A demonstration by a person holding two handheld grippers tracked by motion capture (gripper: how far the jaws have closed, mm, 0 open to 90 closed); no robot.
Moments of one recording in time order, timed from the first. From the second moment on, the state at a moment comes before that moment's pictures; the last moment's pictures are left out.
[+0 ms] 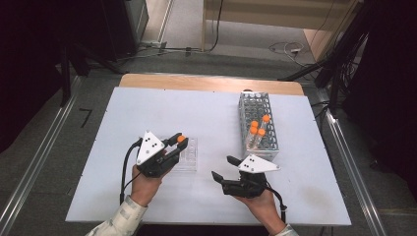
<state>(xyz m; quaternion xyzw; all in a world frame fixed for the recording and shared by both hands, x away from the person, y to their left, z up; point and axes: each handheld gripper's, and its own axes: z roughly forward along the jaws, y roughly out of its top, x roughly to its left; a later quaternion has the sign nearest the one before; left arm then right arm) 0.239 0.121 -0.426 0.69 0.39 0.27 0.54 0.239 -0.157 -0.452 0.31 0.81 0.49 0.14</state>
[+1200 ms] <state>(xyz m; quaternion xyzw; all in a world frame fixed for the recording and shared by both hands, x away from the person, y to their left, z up) 0.241 0.125 -0.442 0.68 0.43 0.26 0.53 0.256 -0.192 -0.451 0.36 0.77 0.48 0.19</state>
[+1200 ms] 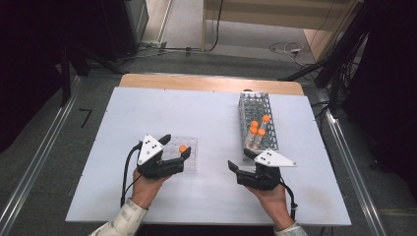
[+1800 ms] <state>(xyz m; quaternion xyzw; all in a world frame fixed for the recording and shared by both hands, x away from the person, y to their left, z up) 0.240 0.133 -0.441 0.68 0.44 0.27 0.53 0.272 -0.226 -0.448 0.41 0.73 0.48 0.25</state>
